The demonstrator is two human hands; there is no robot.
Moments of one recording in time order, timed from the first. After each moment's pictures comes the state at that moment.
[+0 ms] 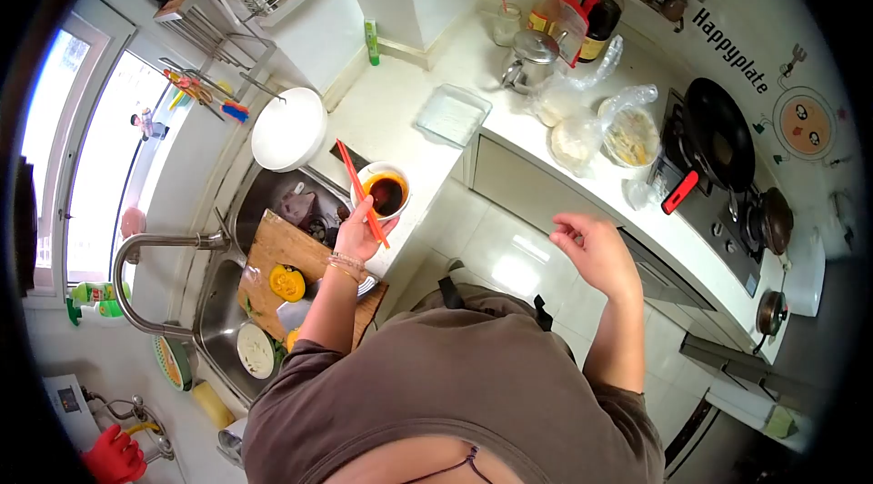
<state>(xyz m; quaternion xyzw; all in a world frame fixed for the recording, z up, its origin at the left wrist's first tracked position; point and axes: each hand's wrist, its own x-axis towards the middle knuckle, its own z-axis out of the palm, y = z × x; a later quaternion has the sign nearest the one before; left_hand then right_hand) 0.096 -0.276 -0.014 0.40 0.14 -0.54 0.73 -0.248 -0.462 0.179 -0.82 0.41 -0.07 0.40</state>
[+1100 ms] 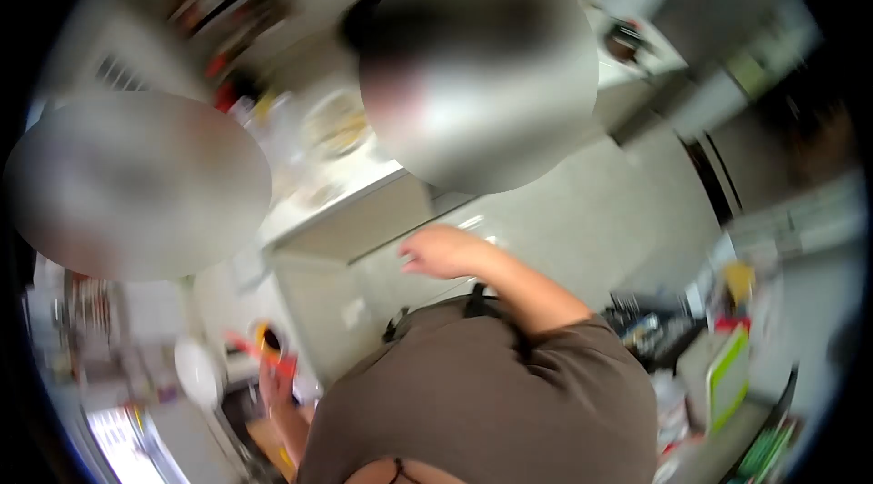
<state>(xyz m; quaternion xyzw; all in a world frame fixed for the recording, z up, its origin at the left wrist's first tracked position) 0.145 -0.277 -0.062 0.53 -0.04 -0.62 0.58 -0.390 -0.408 0.120 -0.79 0.47 -0.08 0.38</state>
